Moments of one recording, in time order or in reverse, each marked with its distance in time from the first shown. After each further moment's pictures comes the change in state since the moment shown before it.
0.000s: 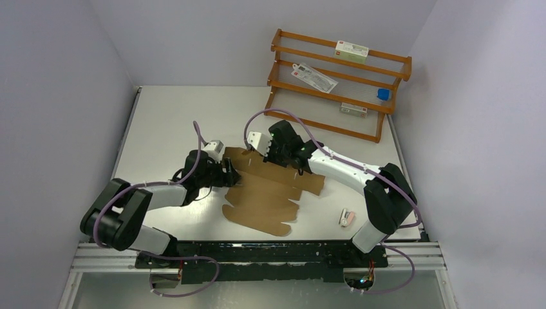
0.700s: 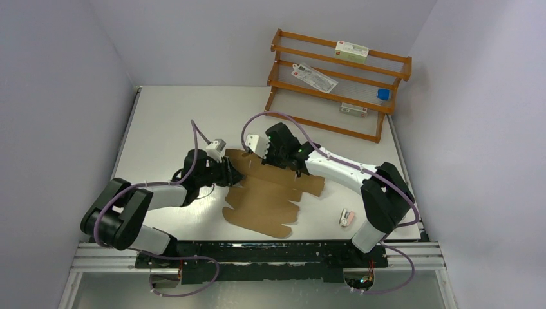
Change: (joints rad) left arm -0.002 0.018 -0.005 0.121 0.195 -0.076; right arm 0.020 0.019 -0.005 0.003 0.042 -0.002
